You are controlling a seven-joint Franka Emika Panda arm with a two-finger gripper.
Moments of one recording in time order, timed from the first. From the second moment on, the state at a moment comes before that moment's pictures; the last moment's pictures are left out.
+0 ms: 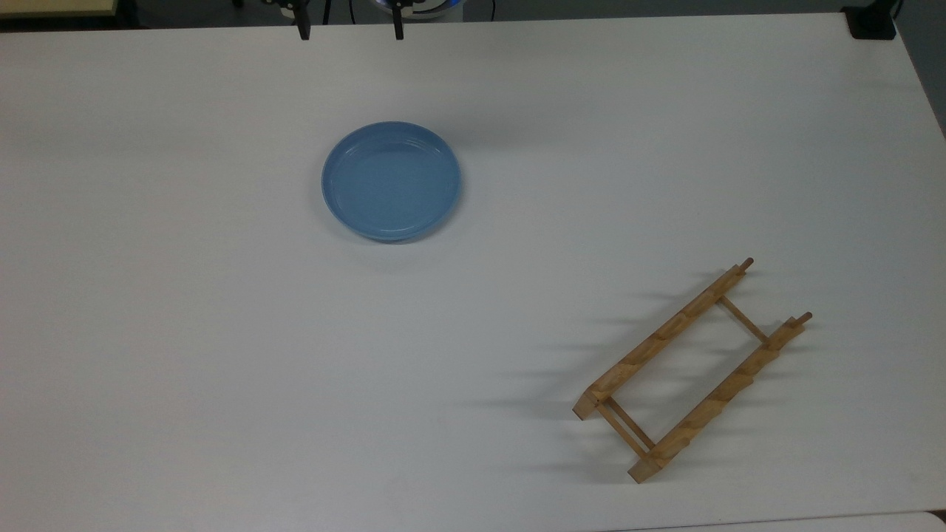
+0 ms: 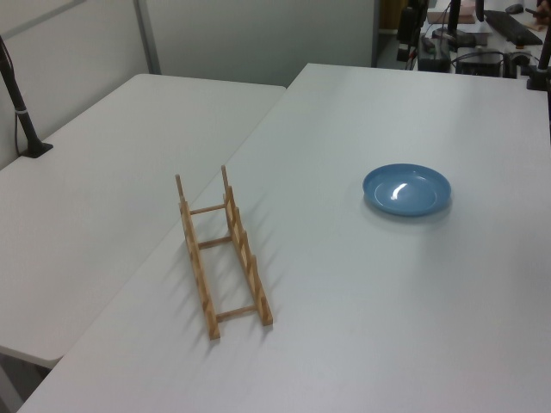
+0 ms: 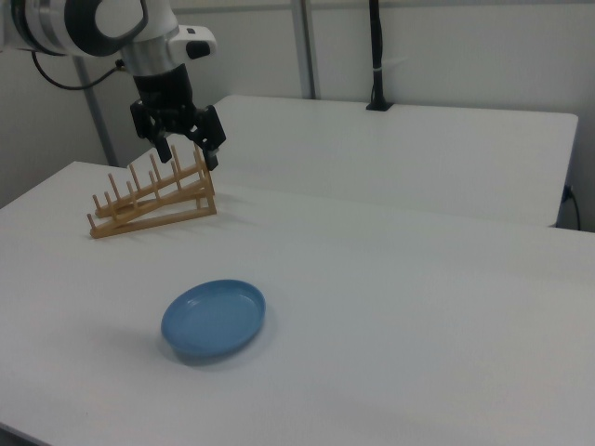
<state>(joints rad) 0.01 -0.03 -0.03 -1.63 0.00 1.69 -0.10</state>
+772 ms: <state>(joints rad) -0.14 0.00 -0.06 -1.85 -0.05 1.89 -0.46</state>
